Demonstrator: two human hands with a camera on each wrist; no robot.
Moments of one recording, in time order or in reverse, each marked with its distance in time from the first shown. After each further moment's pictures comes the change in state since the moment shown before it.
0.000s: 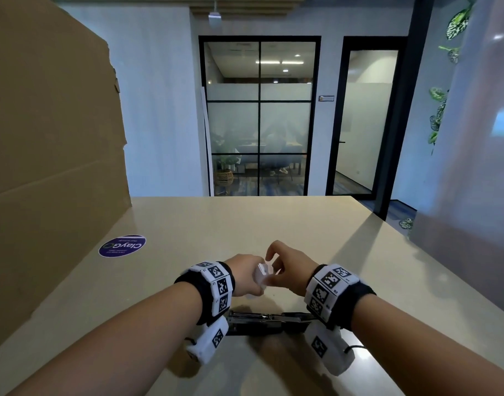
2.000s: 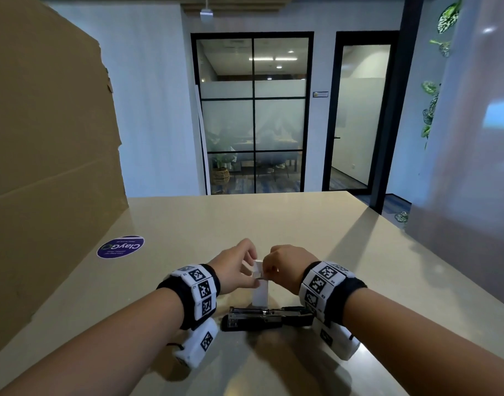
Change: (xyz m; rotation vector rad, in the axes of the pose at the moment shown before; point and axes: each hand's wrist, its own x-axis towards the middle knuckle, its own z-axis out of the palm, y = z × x) left_hand -0.012 -0.022 0.002 -0.281 0.163 0.098; right_hand -0.007 -0.011 0.001 -0.539 0.016 -0.163
